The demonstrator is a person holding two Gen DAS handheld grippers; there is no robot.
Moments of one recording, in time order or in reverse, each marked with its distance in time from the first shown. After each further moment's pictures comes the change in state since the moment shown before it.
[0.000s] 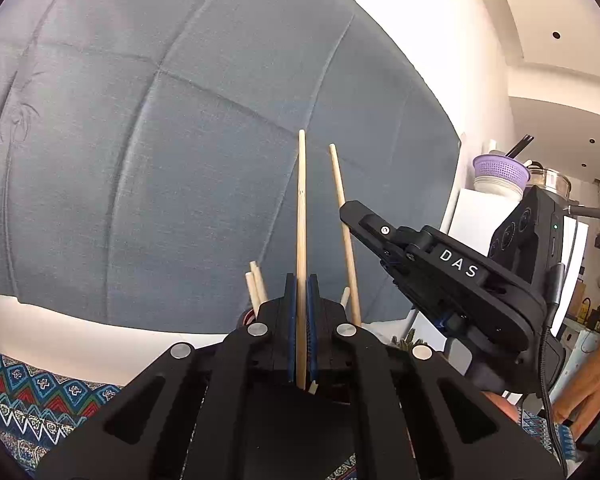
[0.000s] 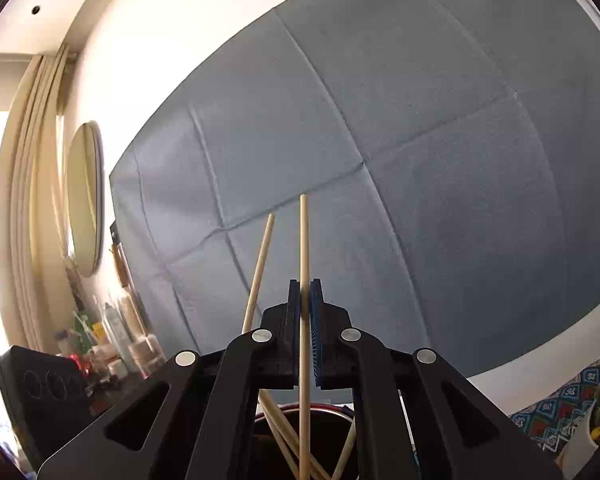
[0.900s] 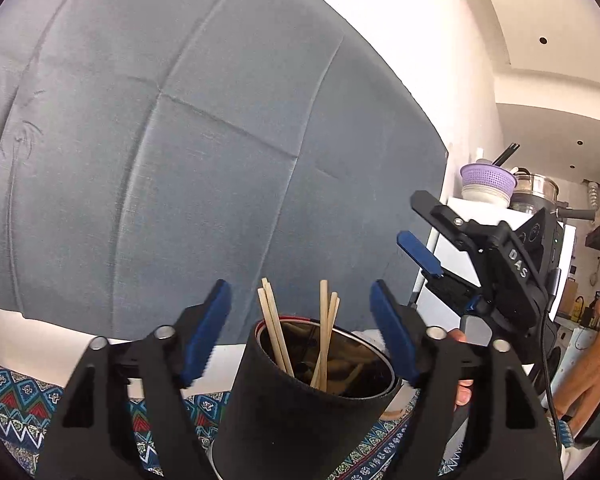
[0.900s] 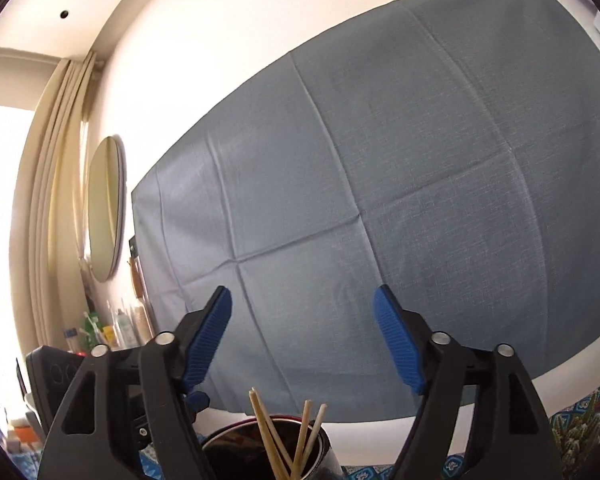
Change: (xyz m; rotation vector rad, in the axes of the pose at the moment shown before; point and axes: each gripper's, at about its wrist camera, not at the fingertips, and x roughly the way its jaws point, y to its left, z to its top) left arm -0.022 0.009 0.011 0.013 -0.057 -0.039; right arm -0.045 -0.017 0.026 -0.056 -0.110 0.065
